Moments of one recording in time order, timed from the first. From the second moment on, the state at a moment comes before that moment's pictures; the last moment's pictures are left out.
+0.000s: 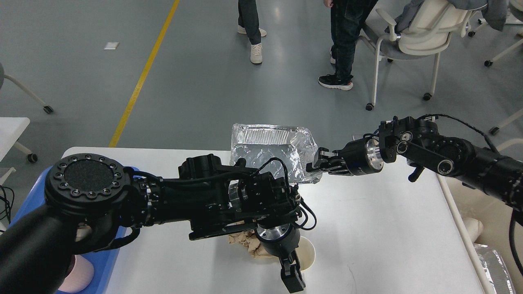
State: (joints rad) left arm -1.29 -0.24 0.26 -0.92 1.86 -0.65 -0.50; right arm 1.14 -0.35 -0.05 0.83 -0.76 0.62 0.23
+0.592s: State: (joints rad) left arm -1.28 -0.24 0.33 -0.88 1.87 -0.56 -0.52; right arm 1.14 -0.35 -0.05 0.83 -0.76 0.62 0.23
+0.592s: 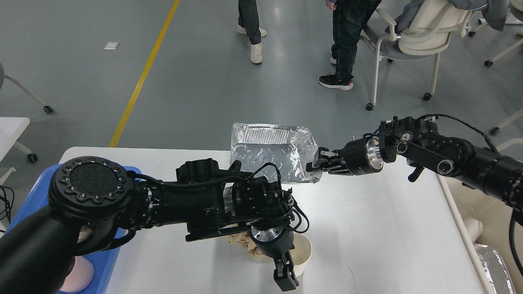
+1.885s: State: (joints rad) left arm -1.33 -0.22 0.34 -0.89 1.87 -0.56 -0.58; right arm 1.12 -0.35 -0.05 0.82 -0.76 0.61 0.23
